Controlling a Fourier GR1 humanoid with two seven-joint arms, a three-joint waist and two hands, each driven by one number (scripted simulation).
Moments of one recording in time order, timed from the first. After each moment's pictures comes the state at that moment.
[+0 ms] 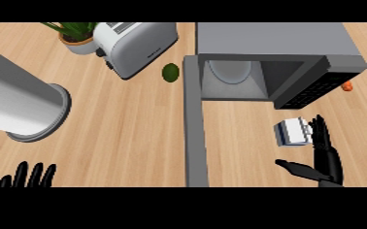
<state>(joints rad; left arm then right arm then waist) 0.70 0.01 -0.08 -2.13 0.25 -0.25 -0.38 -0.26 -0.25 -0.38 -0.37 0.06 0.08 -1.06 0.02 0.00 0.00</state>
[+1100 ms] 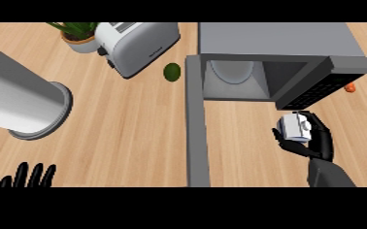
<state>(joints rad) 0.69 0.02 -0.06 -2.09 0.27 -0.28 -0.40 -0.42 -0.25 -0.42 -0.27 0.06 -0.09 -1.06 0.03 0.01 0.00</state>
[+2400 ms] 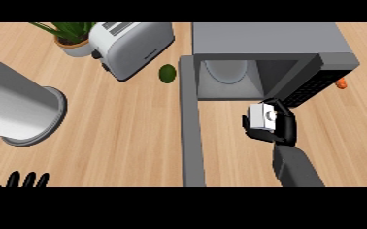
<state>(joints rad) 0.75 0.03 -0.04 -2.11 0.30 -0.31 -0.41 -0.42 -0.04 -0.33 -0.55 0.06 -0.15 -1.02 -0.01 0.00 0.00</state>
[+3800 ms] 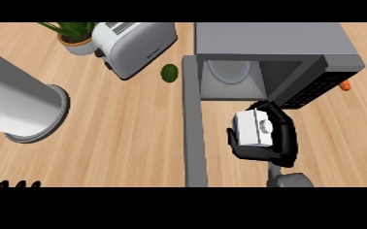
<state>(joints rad) 0.79 0.02 -0.02 -2.13 0.32 -0.34 -0.42 -0.05 0.00 0.14 -1.44 -0.05 -0.24 -0.51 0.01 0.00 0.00</state>
